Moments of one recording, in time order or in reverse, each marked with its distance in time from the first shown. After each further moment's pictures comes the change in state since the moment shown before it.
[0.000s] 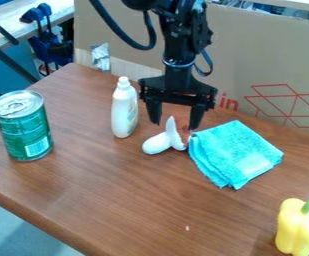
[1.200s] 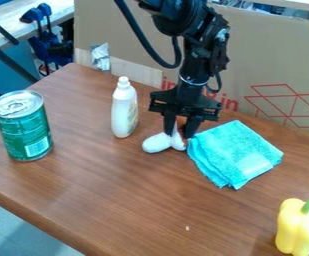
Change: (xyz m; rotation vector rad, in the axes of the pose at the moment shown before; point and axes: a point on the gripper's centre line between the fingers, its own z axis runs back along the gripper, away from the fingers) arm 0.011 -0.001 -0.033 0.154 0.005 0.133
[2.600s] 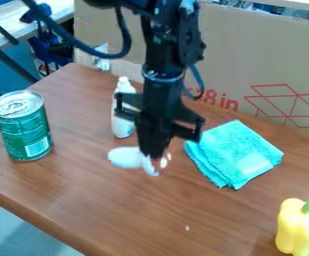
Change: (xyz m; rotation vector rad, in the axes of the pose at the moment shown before) arm -0.100 0.034 0.065 -0.119 0.135 -0.375
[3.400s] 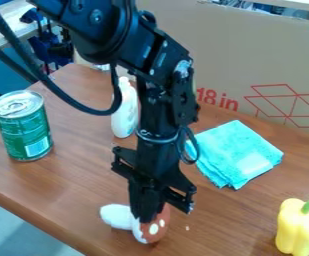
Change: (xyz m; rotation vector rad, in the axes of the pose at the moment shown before) arm -0.047 -0.021 -0.038 -0.053 0.123 -0.230
